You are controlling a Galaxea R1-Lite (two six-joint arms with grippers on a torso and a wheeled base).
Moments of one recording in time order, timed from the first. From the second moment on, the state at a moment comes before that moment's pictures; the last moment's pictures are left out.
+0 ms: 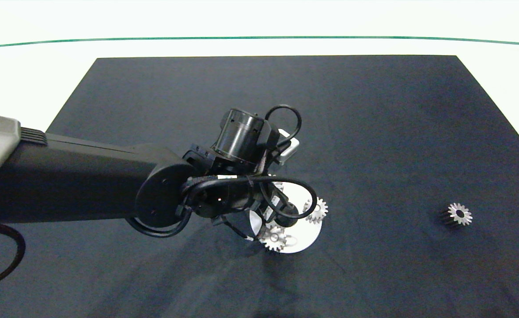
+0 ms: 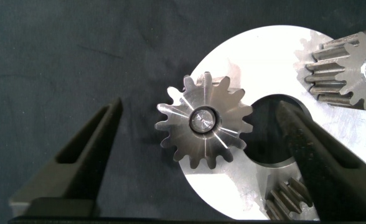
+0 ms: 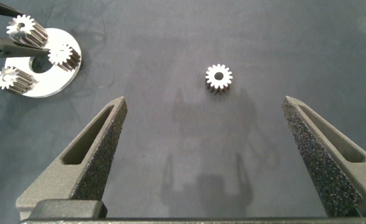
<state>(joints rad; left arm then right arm) -0.78 1.91 -1.37 0.05 0.23 0.24 0.15 0.51 -0.52 0.12 -0.04 -0.02</state>
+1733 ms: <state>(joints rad) -0.77 1.93 -1.38 0.04 0.23 0.23 0.15 0.51 -0.52 0.12 -0.04 -0.03</state>
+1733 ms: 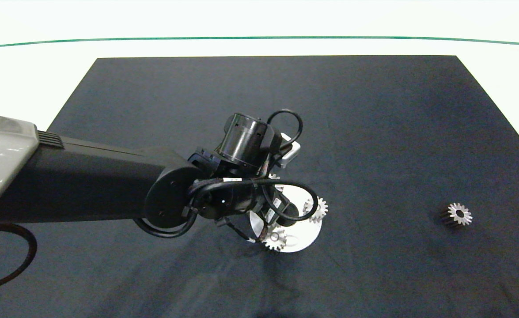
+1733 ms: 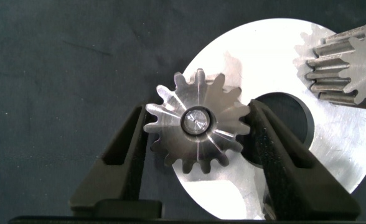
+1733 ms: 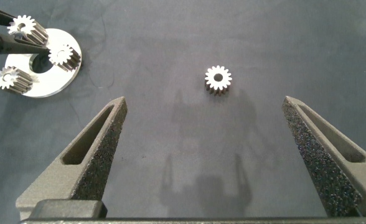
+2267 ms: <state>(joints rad) -0.77 1.94 -1.39 0.04 0.23 0.22 0.15 0.51 -0.52 0.12 -0.04 -0.03</state>
